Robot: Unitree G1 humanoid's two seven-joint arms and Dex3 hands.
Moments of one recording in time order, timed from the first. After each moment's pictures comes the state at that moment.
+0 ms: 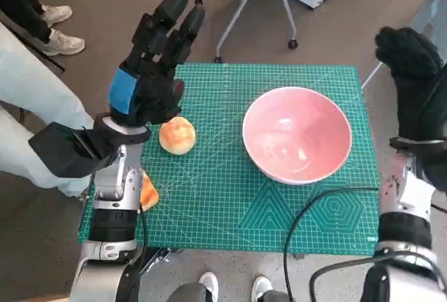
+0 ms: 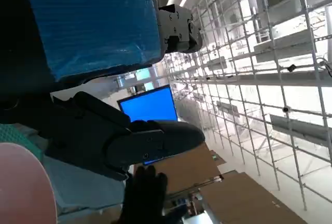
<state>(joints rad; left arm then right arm) -0.66 0.15 0.15 0.33 -0.35 -0.37 -0.50 -0.82 -0.36 -0.34 1.12 0.27 -0.72 0.34</state>
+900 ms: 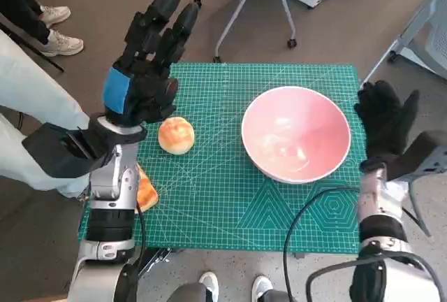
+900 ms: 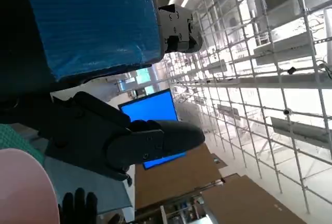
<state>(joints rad) -0.64 0.17 0.16 0.31 -0.35 -0.37 -0.51 -0.82 -0.21 -0.47 1.30 0.31 -0.46 0.23</state>
